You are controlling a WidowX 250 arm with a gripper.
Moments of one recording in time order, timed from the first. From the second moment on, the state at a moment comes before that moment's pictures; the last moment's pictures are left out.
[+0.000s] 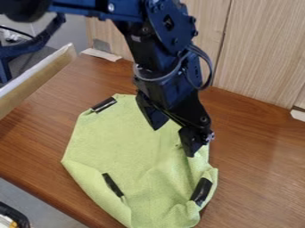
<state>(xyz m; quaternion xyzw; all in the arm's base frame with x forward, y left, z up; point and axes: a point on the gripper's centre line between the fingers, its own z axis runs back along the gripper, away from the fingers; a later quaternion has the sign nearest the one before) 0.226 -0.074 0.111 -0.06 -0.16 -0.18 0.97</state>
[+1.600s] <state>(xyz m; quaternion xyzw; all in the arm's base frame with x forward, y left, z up) 0.236 -0.054 -0.030 0.01 -0.04 -0.22 0.97</state>
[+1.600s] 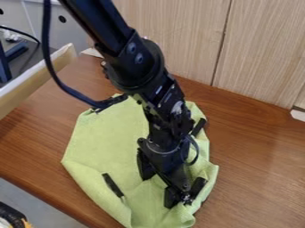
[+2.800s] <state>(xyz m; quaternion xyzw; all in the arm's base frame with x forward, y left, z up) 0.294 0.077 -0.017 0.02 -0.05 -0.08 1.00</state>
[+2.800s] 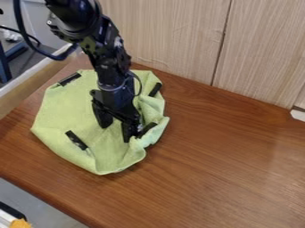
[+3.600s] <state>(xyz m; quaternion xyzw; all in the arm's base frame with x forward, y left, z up) 0.303 0.060 0.020 0.01 -0.06 -0.10 0.99</state>
